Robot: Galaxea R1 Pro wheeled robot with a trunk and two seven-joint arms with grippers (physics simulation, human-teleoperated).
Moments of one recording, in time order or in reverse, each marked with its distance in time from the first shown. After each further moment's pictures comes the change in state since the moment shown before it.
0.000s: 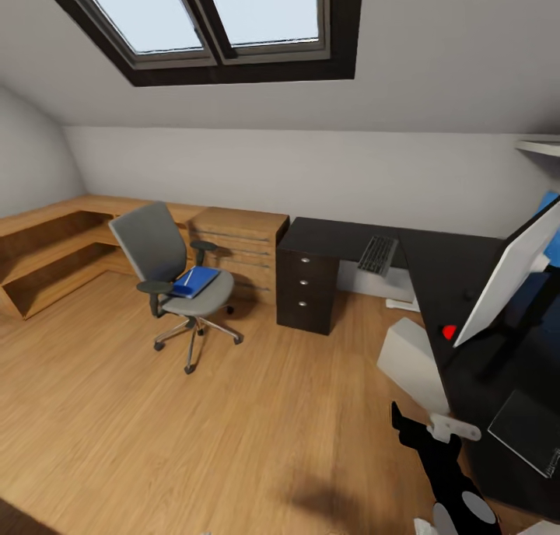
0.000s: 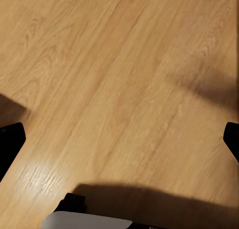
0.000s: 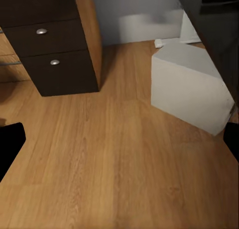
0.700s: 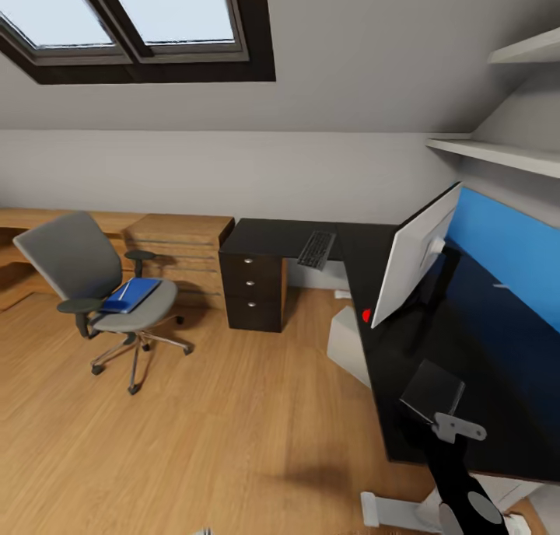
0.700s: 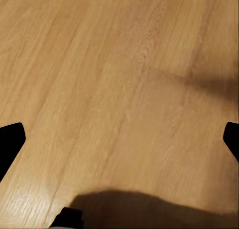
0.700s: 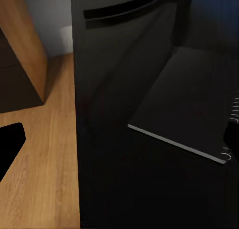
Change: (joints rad) left arm 0.000 -0.002 -0.003 0.000 0.000 -0.054 0.000; right arm 0.000 -0.021 -0.008 0.004 0.001 -0.004 0.007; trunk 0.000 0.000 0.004
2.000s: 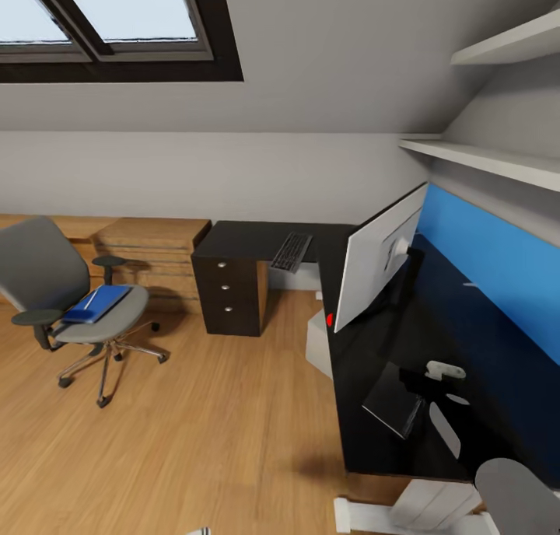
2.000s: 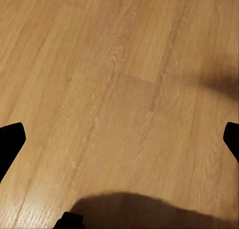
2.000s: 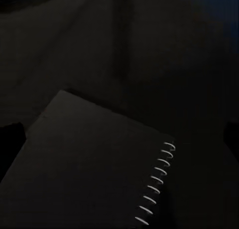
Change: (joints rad) left arm 0.000 0.003 0.007 -0.001 0.003 -0.017 0.003; right arm -0.626 -0.125 -0.002 0.880 0.037 -0.018 0.144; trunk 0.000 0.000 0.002
